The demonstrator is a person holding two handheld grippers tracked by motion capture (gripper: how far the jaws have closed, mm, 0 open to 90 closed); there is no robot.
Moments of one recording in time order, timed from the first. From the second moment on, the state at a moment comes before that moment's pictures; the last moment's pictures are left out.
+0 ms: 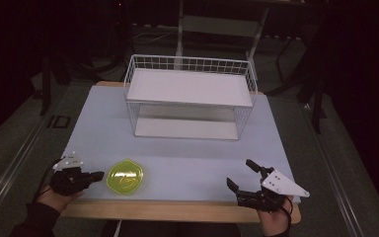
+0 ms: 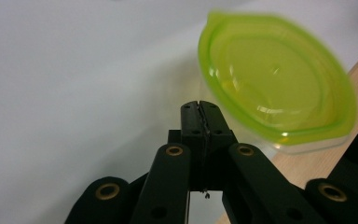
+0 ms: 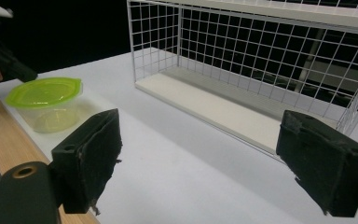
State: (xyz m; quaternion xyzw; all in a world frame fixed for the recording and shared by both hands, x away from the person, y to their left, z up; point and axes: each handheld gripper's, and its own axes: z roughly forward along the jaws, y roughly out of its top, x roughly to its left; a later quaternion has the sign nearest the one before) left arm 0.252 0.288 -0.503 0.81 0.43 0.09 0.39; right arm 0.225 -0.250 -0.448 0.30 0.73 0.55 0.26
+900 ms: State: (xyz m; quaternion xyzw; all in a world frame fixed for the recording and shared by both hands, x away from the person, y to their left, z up) left arm 0.291 0.228 -0.516 0.84 0.41 0.05 0.36; right arm 0.225 -0.252 -0.448 0.30 0.73 0.56 0.25
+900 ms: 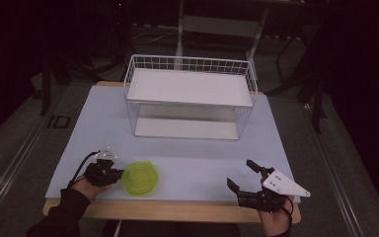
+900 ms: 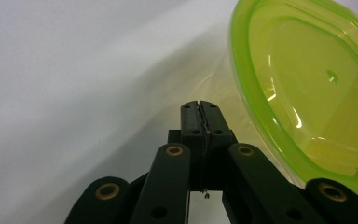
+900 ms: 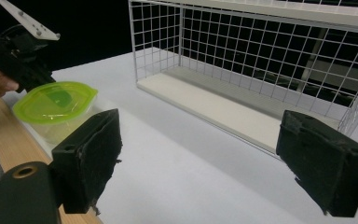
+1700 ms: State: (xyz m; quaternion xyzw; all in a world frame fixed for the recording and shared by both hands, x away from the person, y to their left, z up) left arm 0.270 0.226 -0.518 0.82 0.44 0.00 0.36; right arm 0.224 -0.251 -0.448 0.30 0.74 0.55 0.25
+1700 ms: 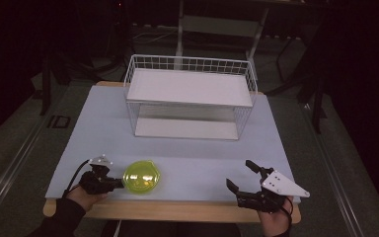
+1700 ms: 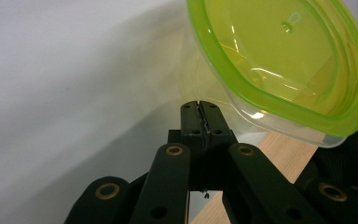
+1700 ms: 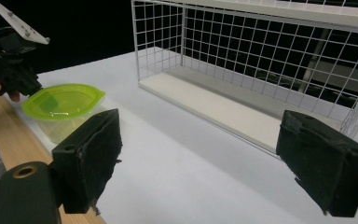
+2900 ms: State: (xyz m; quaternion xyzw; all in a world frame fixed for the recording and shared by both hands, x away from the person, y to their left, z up) left arm 0.282 0.164 -0.523 0.81 0.43 -0.03 0.39; right arm 0.224 -0.252 -0.448 0.30 0.74 0.55 0.25
